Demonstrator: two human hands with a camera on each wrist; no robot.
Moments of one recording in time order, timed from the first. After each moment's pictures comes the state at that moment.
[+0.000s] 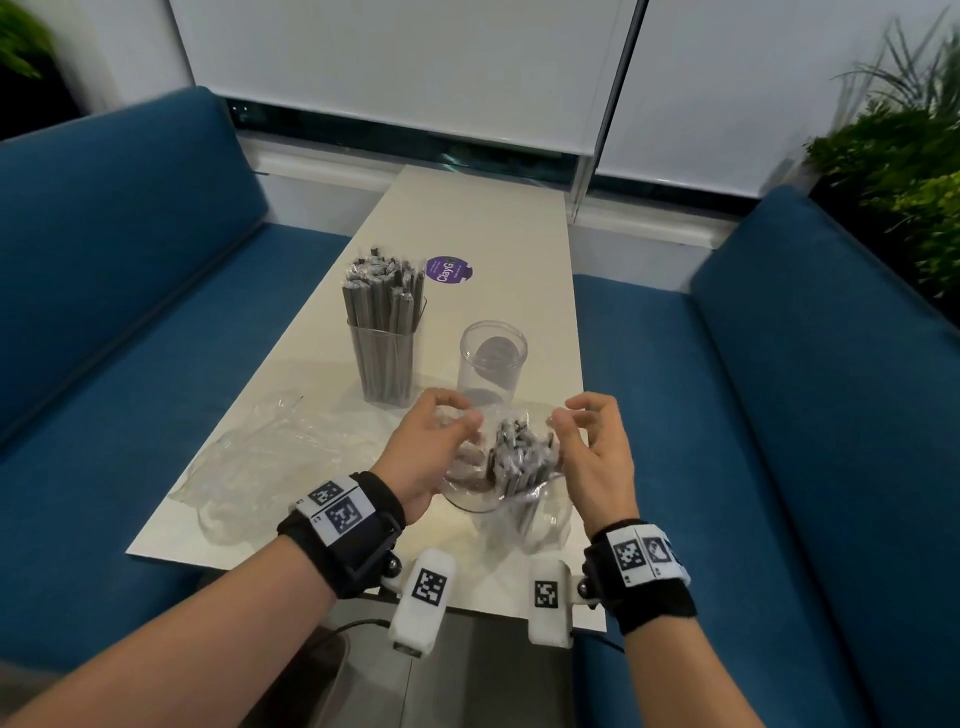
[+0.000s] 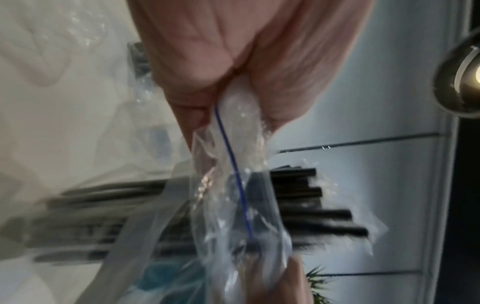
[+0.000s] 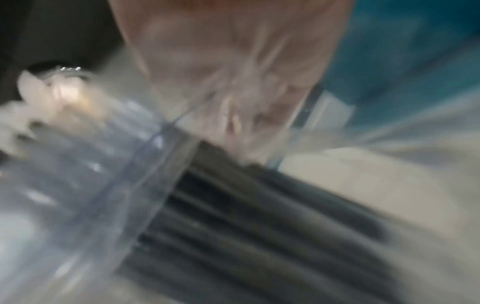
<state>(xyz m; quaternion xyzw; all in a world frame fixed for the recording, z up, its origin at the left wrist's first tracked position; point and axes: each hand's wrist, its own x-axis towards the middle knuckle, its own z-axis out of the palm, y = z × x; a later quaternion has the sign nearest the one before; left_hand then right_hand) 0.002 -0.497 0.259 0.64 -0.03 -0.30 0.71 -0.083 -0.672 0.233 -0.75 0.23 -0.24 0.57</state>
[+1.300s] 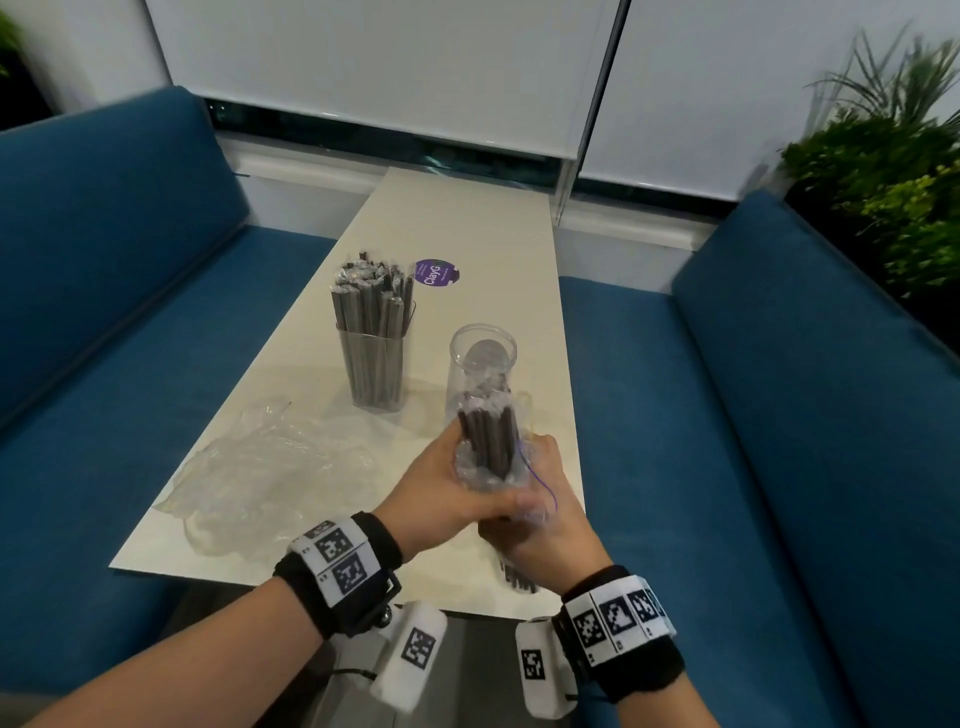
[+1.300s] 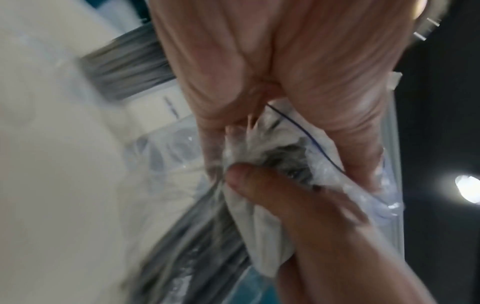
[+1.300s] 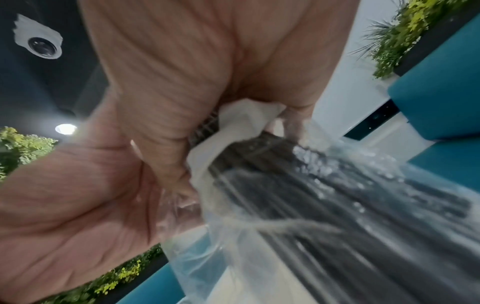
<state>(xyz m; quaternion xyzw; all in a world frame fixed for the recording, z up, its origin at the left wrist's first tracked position) -0.026 -0.493 0.251 0.67 -0.27 -0.25 0.64 -0.109 -0.617 0.251 -0.91 0.07 -0.10 0.41</state>
